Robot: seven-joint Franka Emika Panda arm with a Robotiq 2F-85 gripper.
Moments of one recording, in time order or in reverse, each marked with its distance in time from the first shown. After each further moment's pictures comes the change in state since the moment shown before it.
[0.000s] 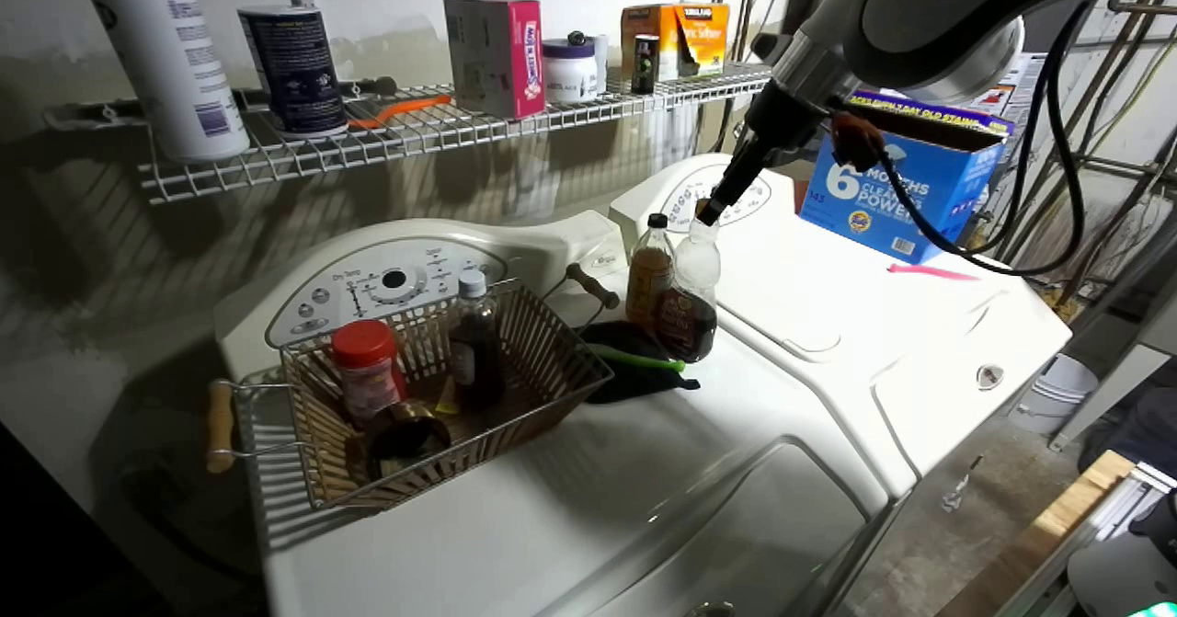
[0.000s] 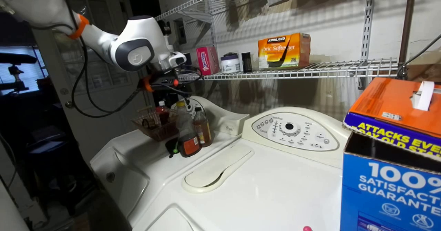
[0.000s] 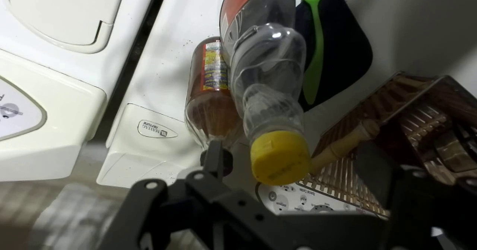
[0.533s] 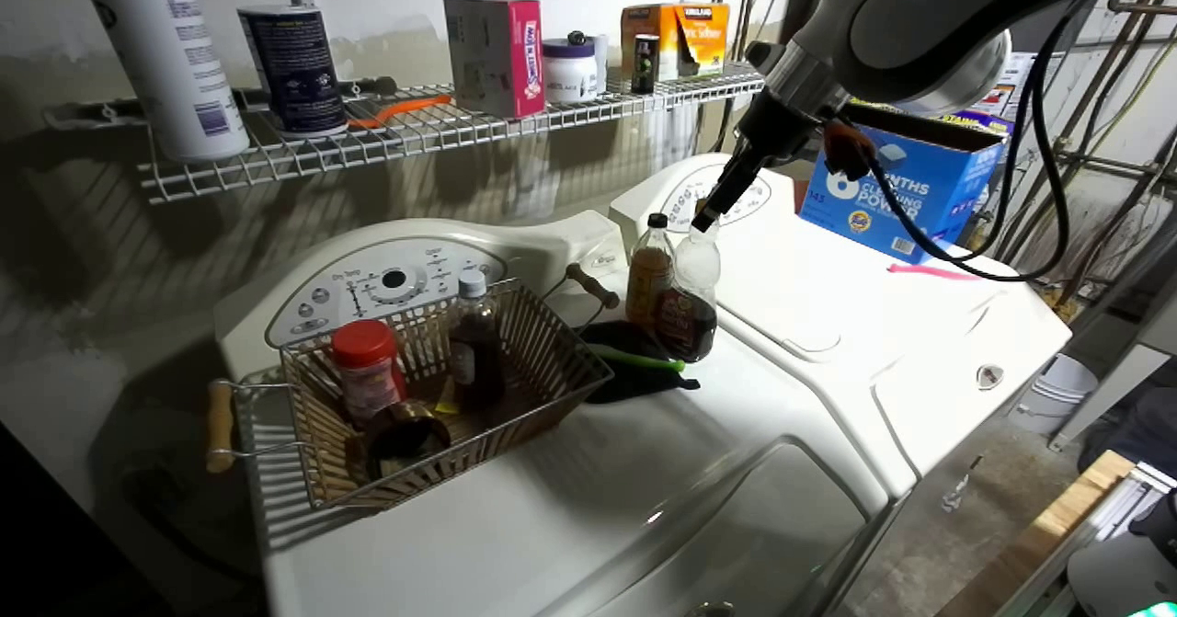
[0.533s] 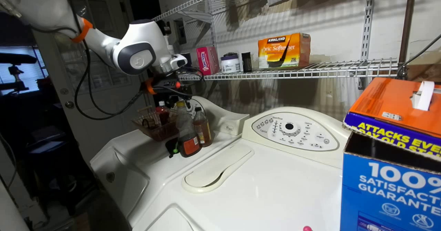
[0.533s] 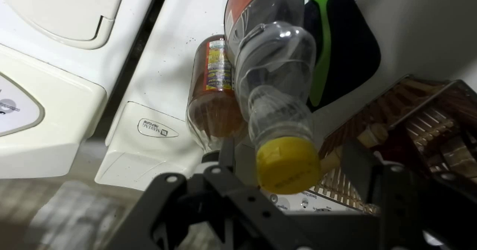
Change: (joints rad) arm 0.000 0.028 0.005 -0.001 -0.002 0.038 -0.018
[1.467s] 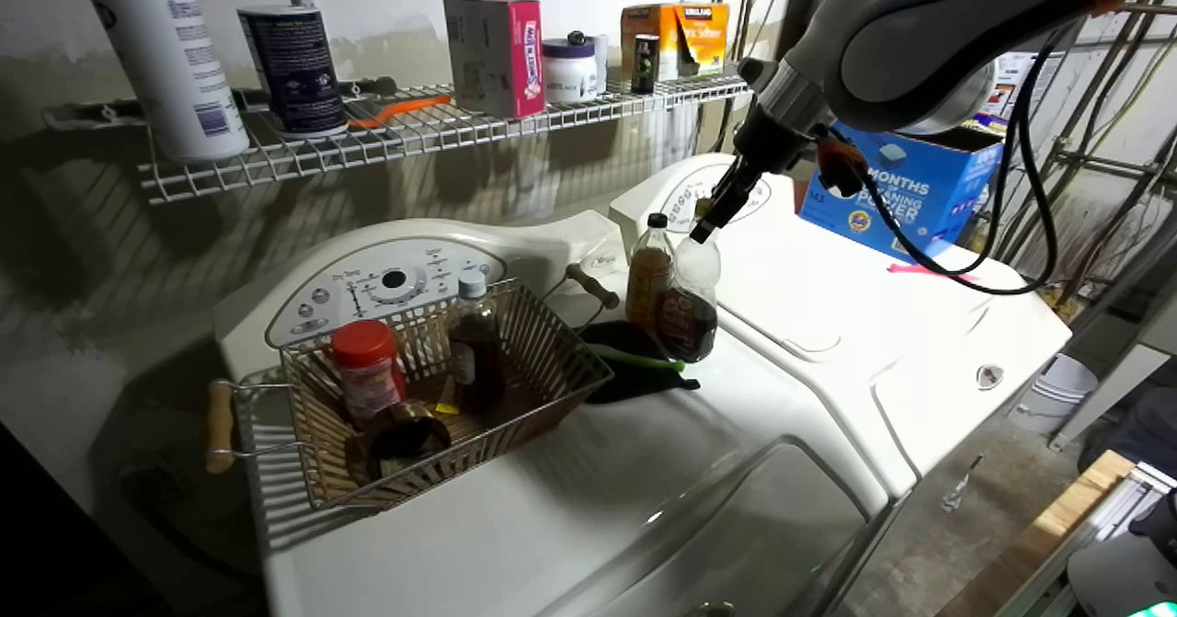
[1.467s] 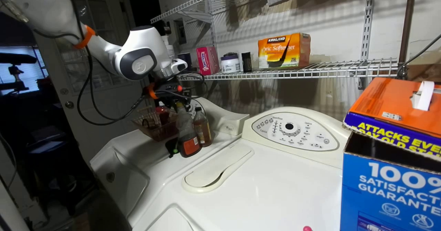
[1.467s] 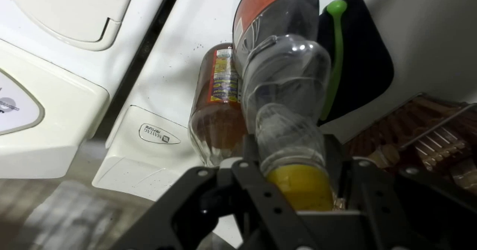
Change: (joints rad) arm -0.006 0.029 0.014 -0.017 -0.049 0.049 -0.003
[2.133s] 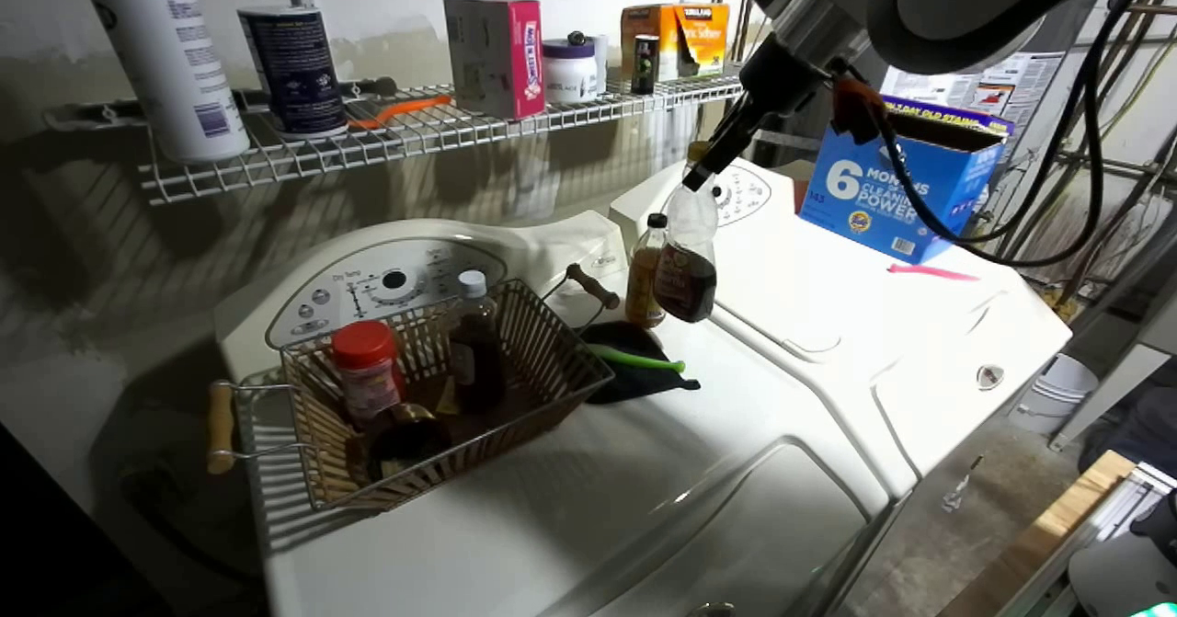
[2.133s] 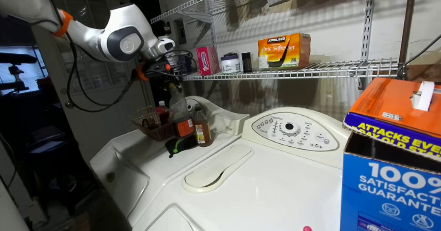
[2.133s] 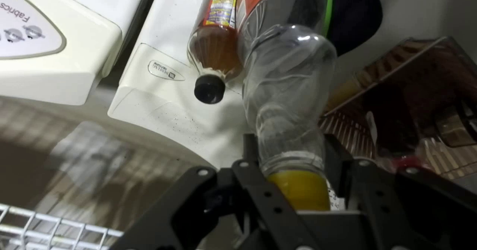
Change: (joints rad) arm 0.006 -0.120 0.043 0.042 -0.090 -0.043 0.127
